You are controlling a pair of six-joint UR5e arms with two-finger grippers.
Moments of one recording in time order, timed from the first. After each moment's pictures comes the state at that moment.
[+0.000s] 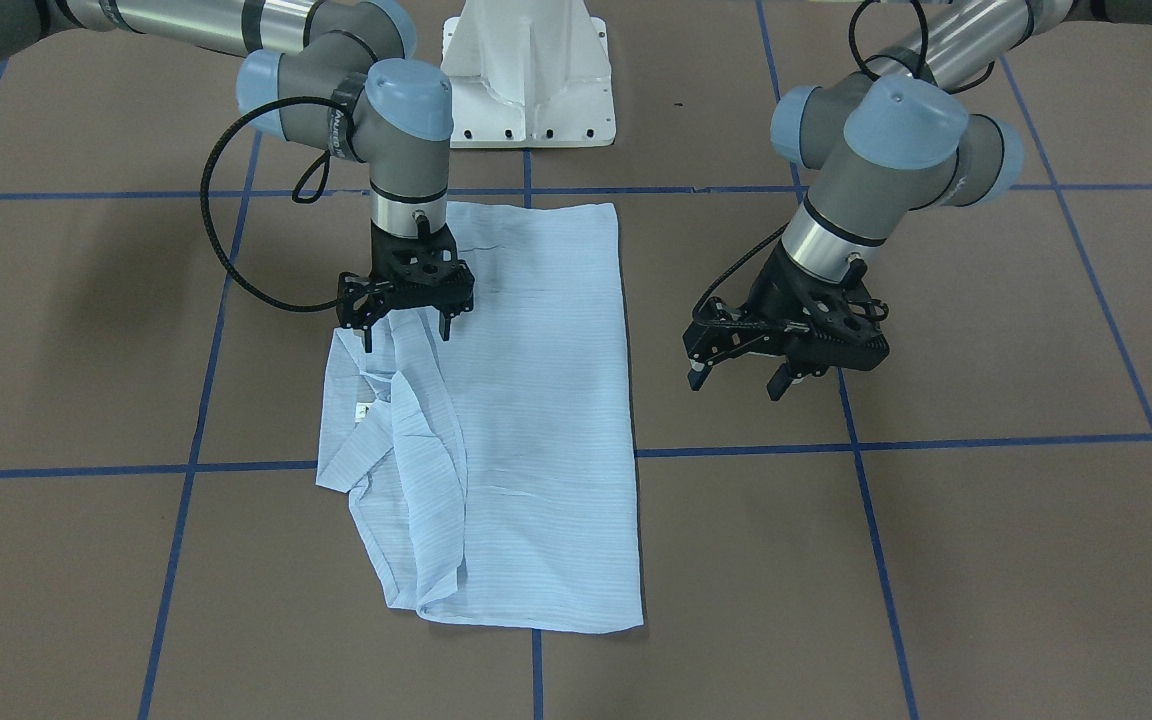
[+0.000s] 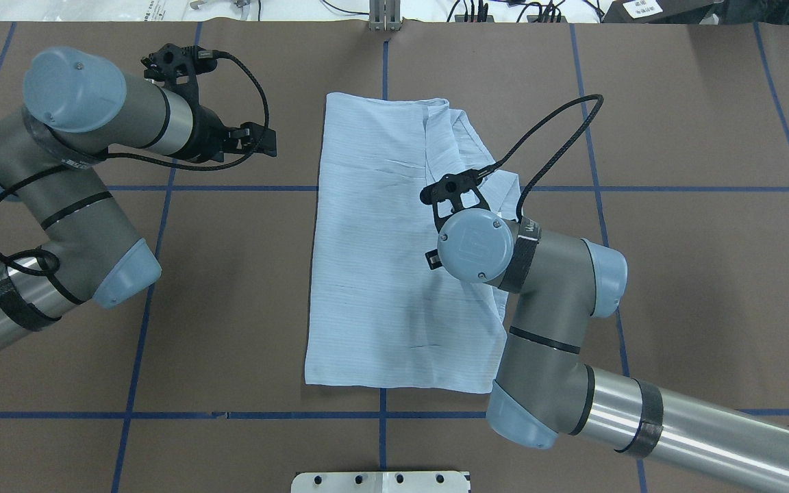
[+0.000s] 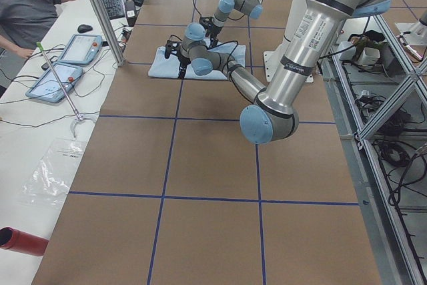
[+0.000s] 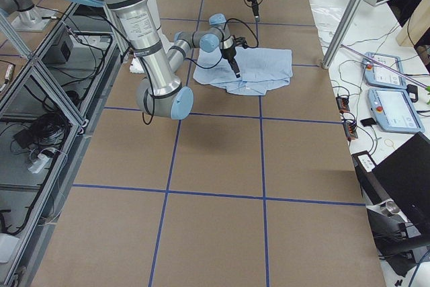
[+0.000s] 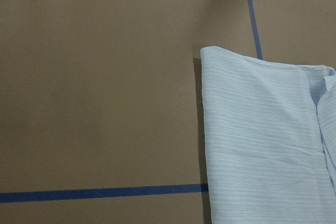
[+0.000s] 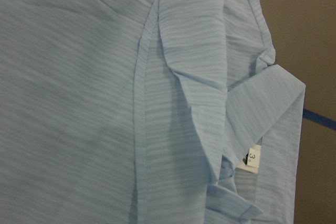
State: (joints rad) left arm -0.79 -2.07 -1.65 -2.09 -1.92 -1.15; right arm 0.44 -0.98 1.69 -1.60 1.47 0.91
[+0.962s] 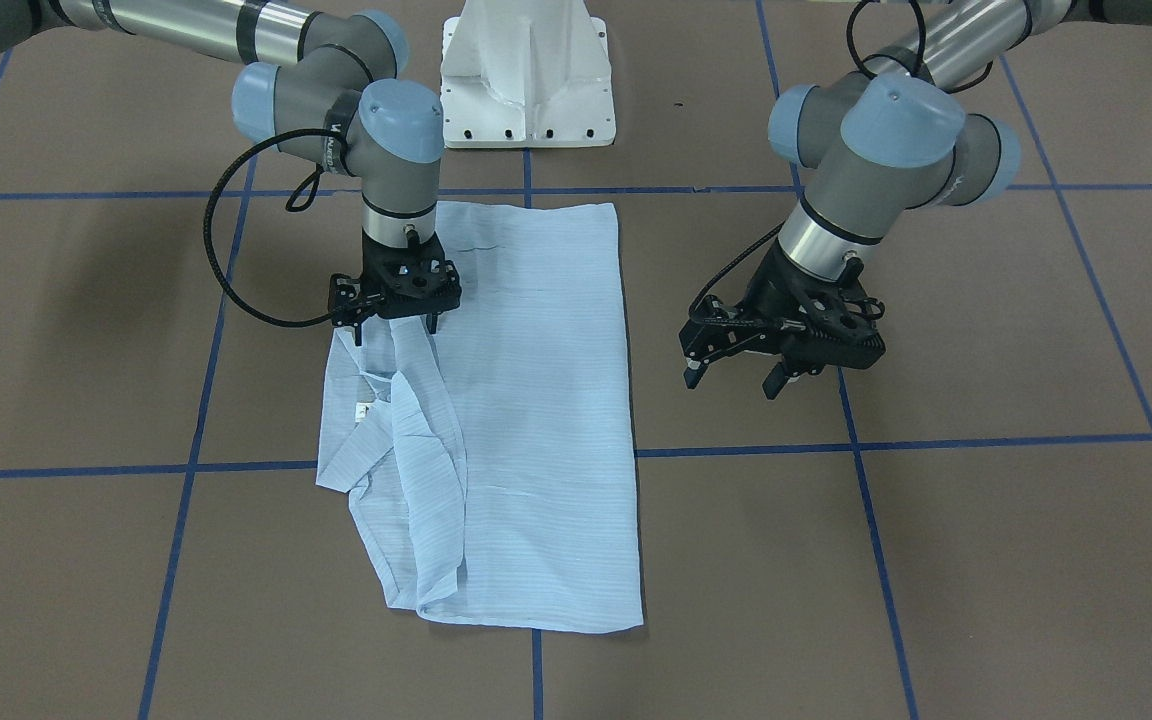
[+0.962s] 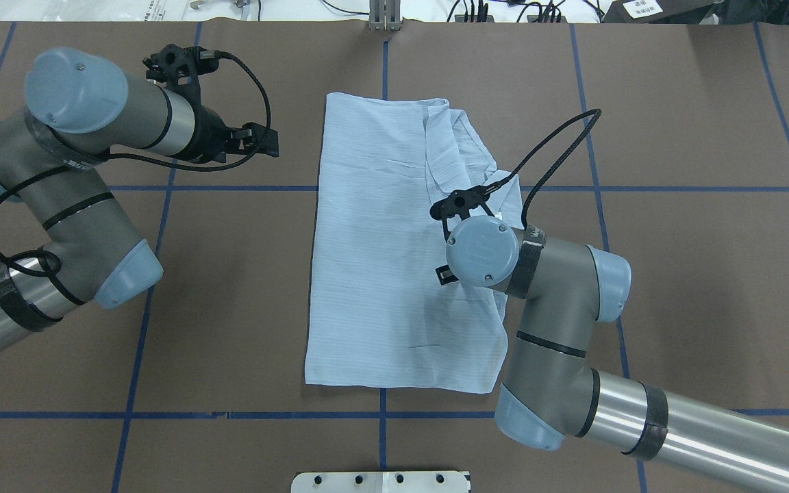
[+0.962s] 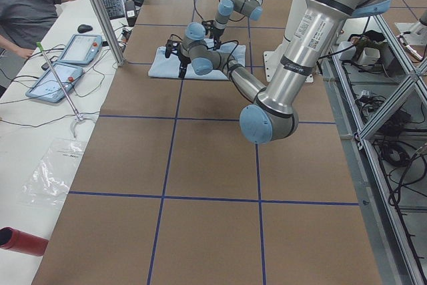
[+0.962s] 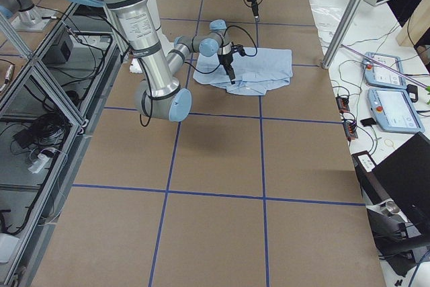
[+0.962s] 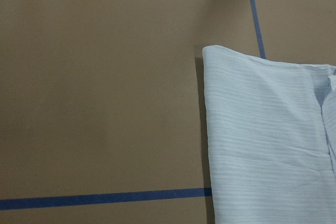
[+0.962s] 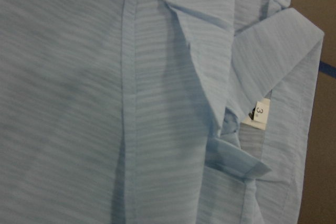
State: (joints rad) left arm -0.78 -2.07 -1.65 -2.09 -1.92 -1.16; right arm 0.44 -1.01 1.67 -1.62 1.56 0.91
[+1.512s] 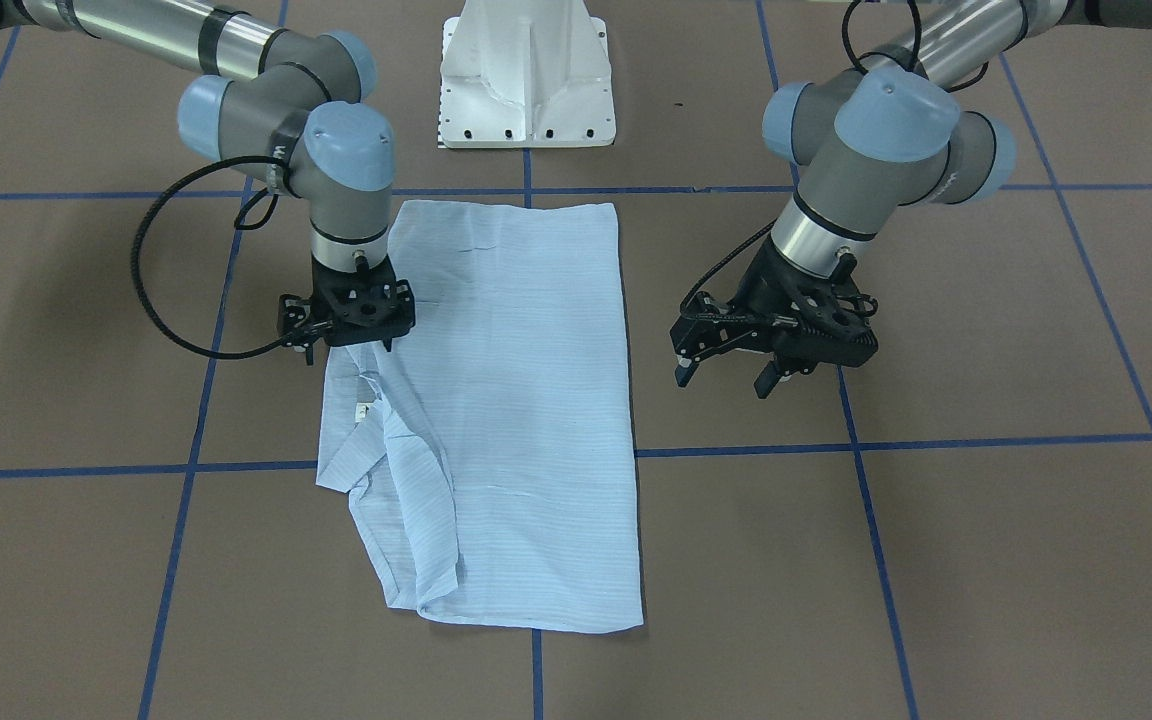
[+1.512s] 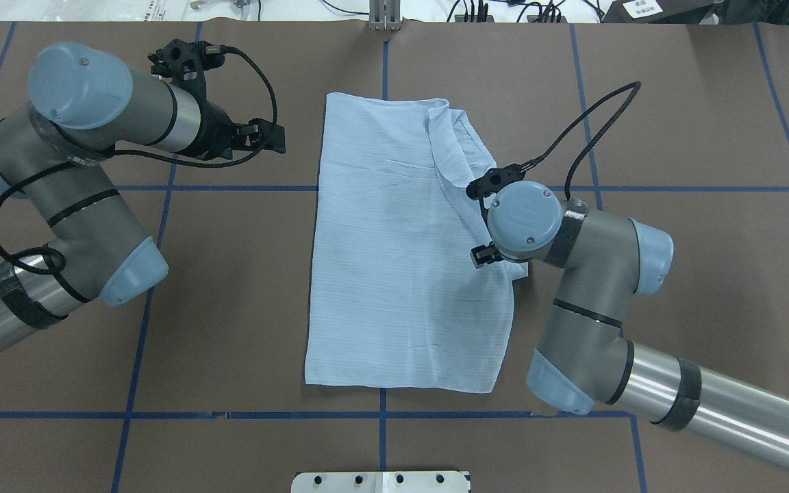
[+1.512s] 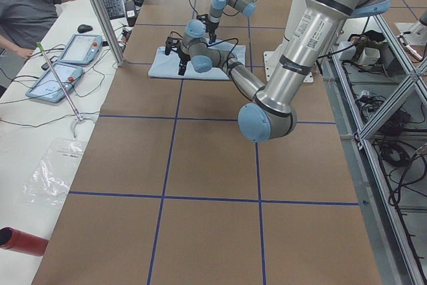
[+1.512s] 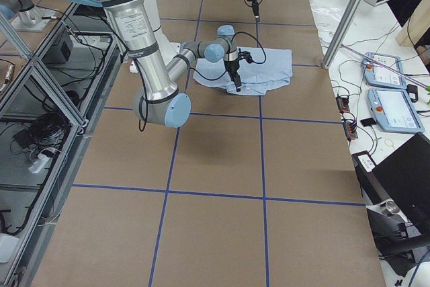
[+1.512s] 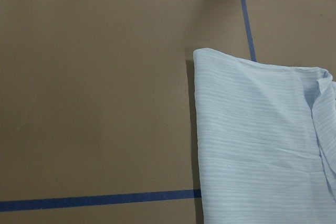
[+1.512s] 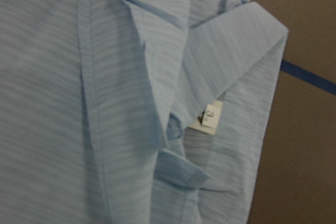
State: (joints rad) left arm -0.78 -2.09 -1.65 -2.09 -1.92 -1.17; right arm 0.54 -1.09 1.70 -1.61 1.64 0.80
